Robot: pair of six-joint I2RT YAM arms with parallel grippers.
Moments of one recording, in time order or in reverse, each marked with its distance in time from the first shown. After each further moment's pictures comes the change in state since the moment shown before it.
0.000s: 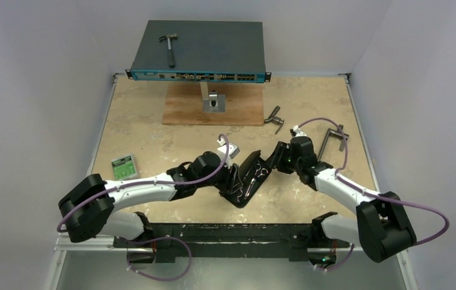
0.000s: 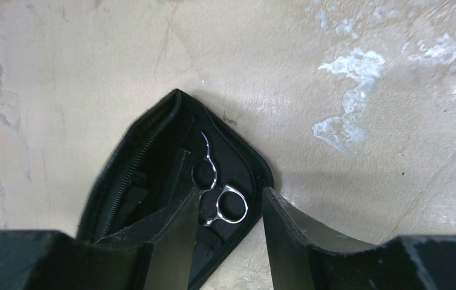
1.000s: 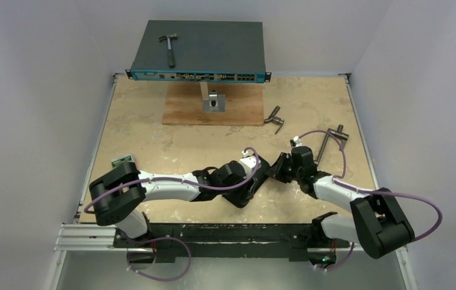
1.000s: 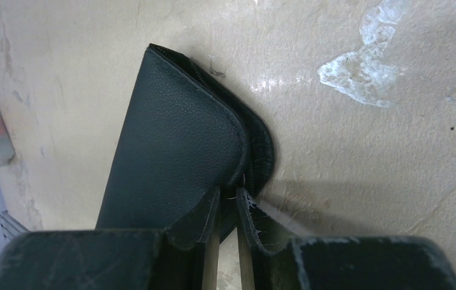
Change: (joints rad) left arm -0.145 0.266 0.153 -0.048 -0.086 0.069; right arm 0.000 0.003 -0.144 0.137 -0.099 0.099
